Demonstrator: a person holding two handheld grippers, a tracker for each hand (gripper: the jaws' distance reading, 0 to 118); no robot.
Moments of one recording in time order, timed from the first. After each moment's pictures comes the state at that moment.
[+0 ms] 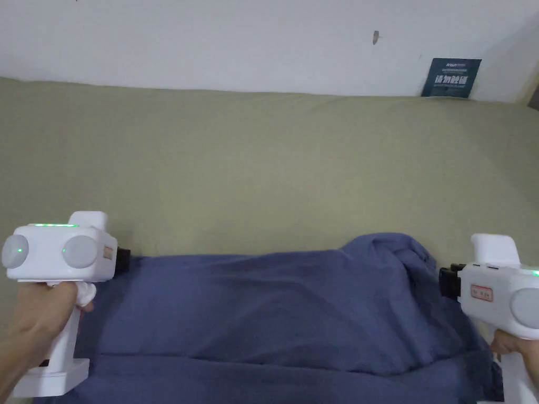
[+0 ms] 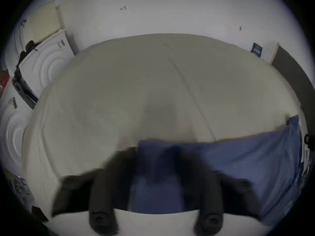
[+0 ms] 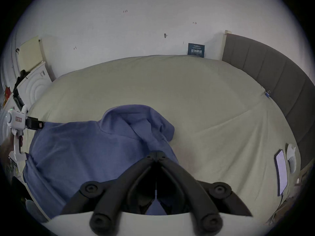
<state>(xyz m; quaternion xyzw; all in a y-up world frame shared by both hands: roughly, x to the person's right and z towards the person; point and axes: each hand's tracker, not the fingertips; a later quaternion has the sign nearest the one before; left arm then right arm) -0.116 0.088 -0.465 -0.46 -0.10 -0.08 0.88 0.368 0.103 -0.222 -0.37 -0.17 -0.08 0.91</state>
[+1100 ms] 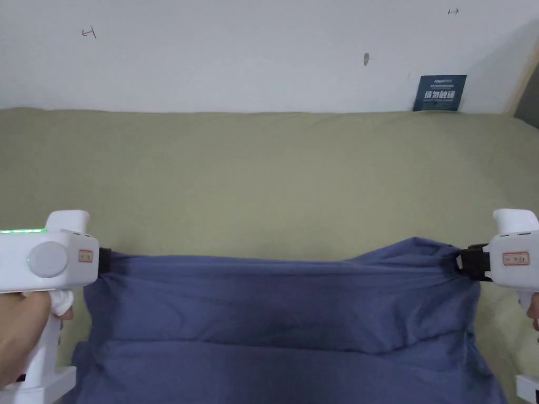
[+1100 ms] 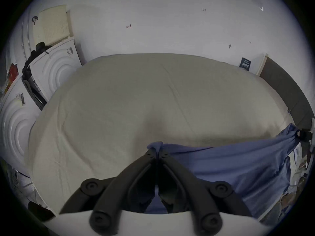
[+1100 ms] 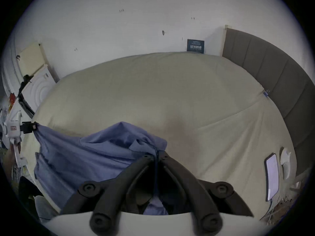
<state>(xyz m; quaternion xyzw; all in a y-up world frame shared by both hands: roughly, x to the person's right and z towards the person) -0.163 0.164 -0.389 -0.41 -0.11 -0.06 0.90 0.387 0.175 -0.159 -0.38 -0.12 -0.11 0.91</state>
